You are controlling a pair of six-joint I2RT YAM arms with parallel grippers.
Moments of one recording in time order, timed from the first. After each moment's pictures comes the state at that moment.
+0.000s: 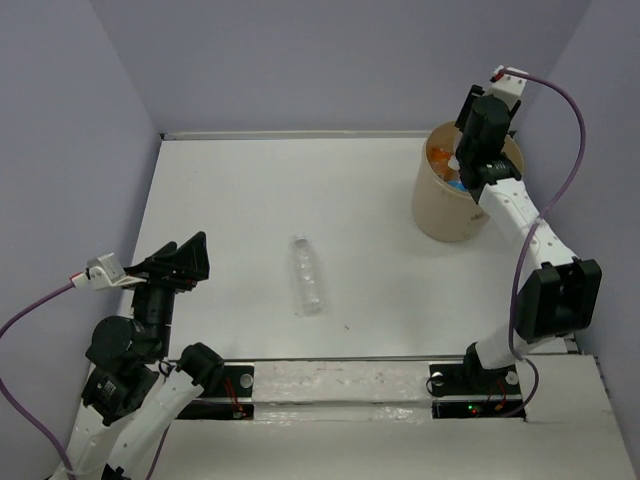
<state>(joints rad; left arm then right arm) -0.61 0.12 0.71 -0.35 -0.58 -0.53 0.18 1.55 1.46 0.10 0.66 0.07</state>
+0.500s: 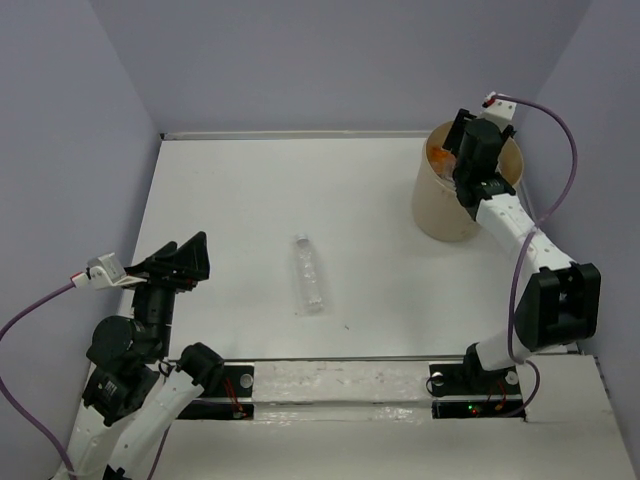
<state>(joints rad) -0.60 0.12 0.71 -0.35 -0.57 -0.53 0.17 1.52 1.26 0.14 0.58 0.16</state>
